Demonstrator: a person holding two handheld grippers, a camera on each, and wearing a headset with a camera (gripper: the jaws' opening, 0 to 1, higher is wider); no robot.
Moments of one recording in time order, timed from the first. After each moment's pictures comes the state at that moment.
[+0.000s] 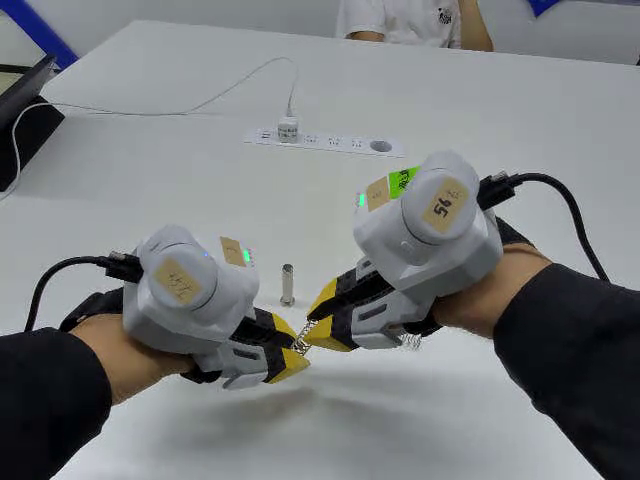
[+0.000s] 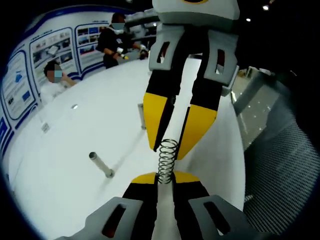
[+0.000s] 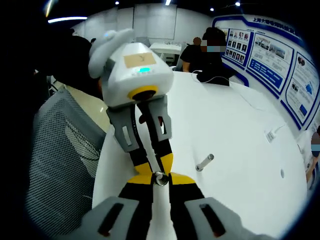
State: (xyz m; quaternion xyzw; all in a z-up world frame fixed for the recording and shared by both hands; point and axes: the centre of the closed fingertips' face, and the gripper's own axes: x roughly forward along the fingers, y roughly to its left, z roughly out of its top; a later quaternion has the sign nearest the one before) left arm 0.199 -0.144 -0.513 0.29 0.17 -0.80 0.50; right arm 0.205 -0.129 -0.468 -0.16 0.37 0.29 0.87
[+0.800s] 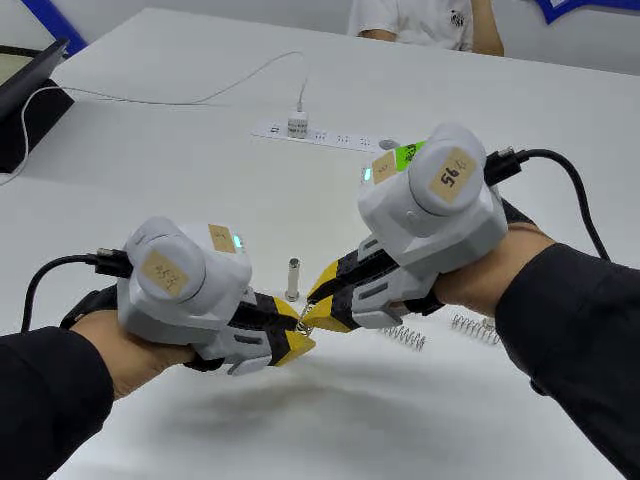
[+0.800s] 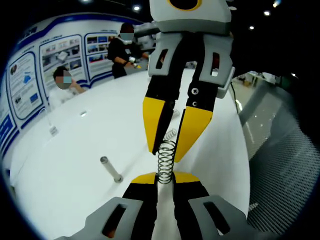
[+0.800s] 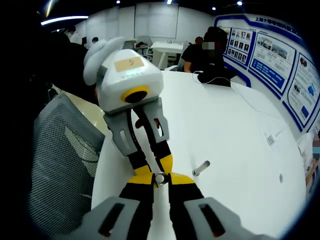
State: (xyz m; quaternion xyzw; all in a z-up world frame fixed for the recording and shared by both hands) left arm 0.206 -0.150 -0.500 0.25 0.14 -0.80 0.53; right arm 0.217 -0.129 -0.460 -0.17 0.37 0.29 0.86
